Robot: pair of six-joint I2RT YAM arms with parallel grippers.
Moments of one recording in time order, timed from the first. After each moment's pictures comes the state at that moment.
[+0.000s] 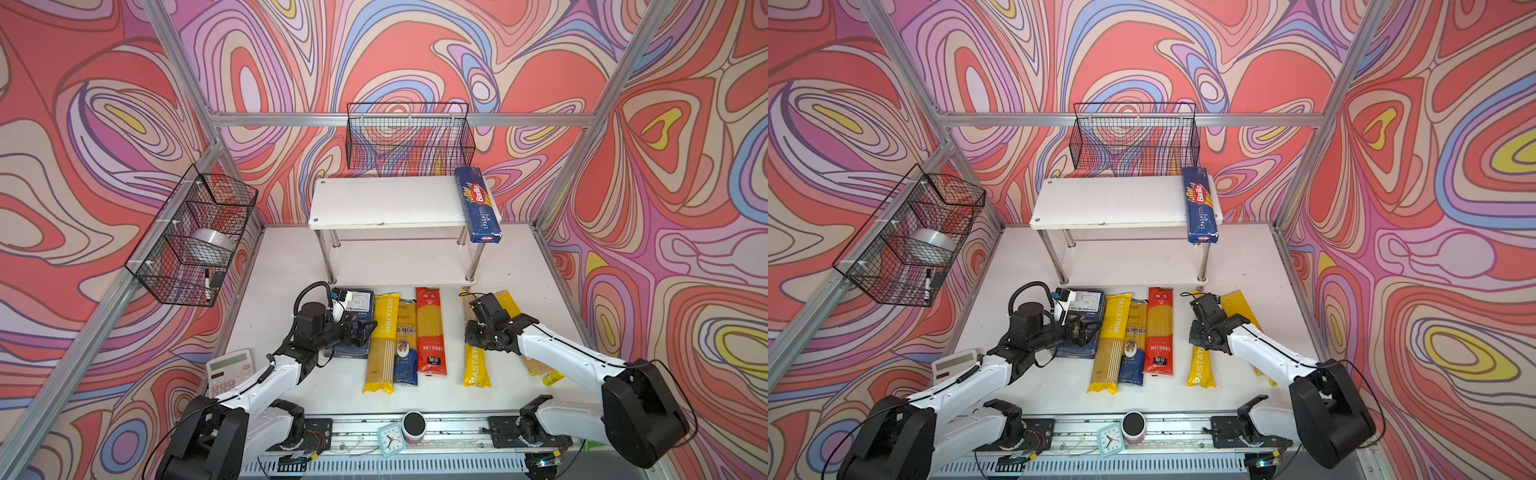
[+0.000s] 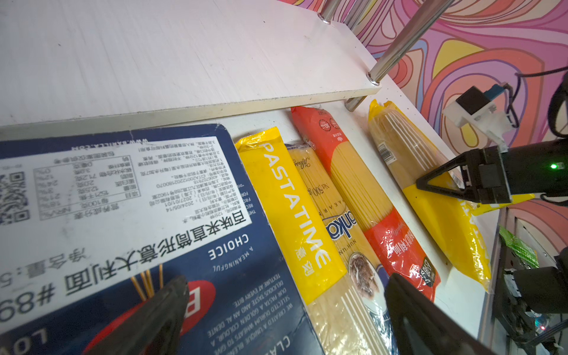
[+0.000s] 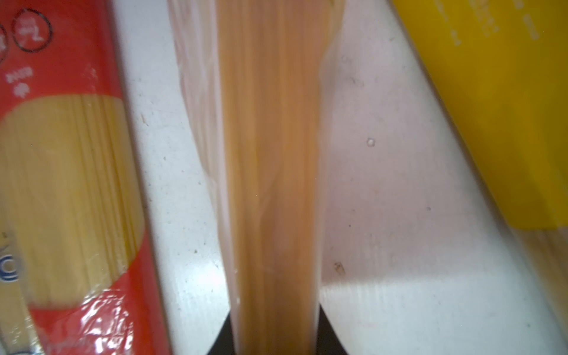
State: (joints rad) left arm -0.31 1.09 0.33 0.25 0.49 -0.27; right arm 0.45 1.24 0.64 -0.55 0.09 0.64
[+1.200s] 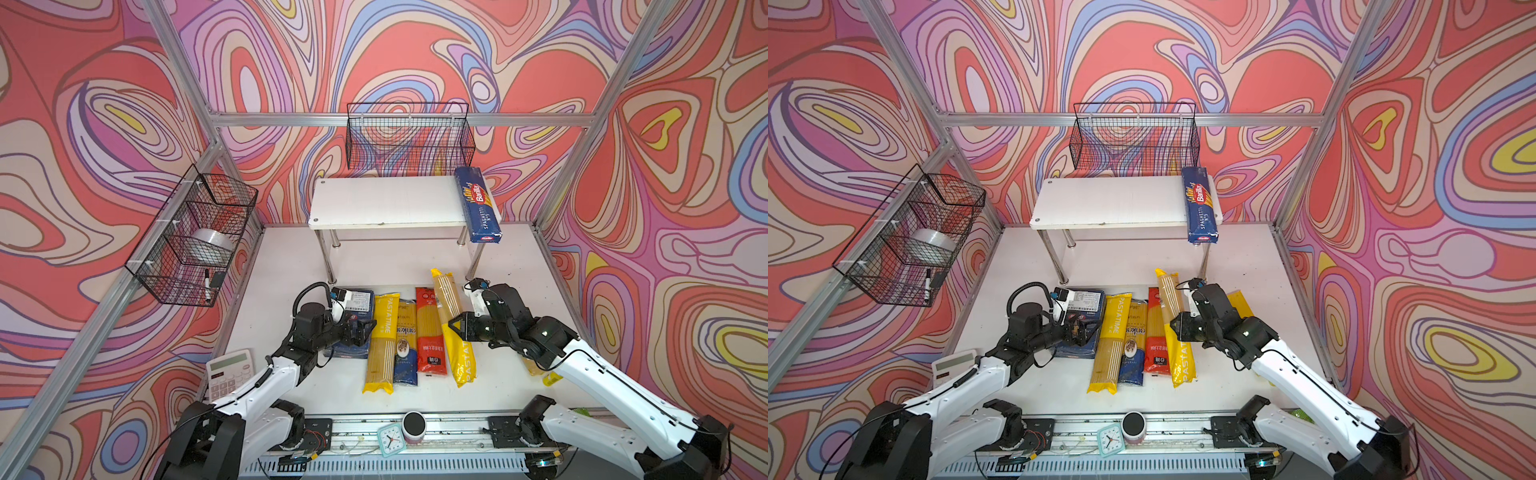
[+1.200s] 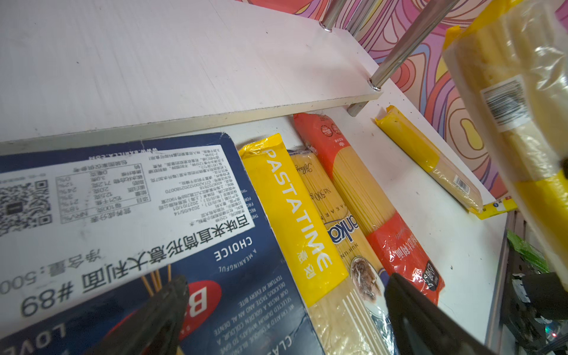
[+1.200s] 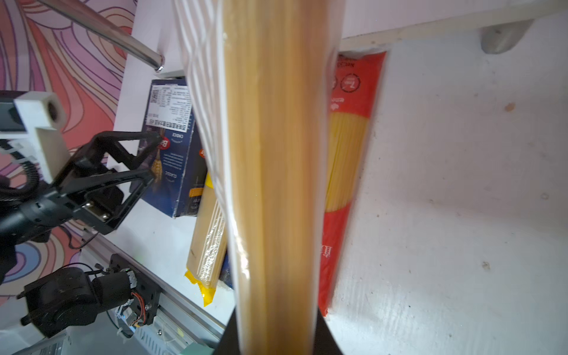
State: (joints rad) left arm -0.32 1.07 0.33 0.24 0.46 -0.26; right arm 0.64 0.97 0.86 -0.67 -0.15 0.58
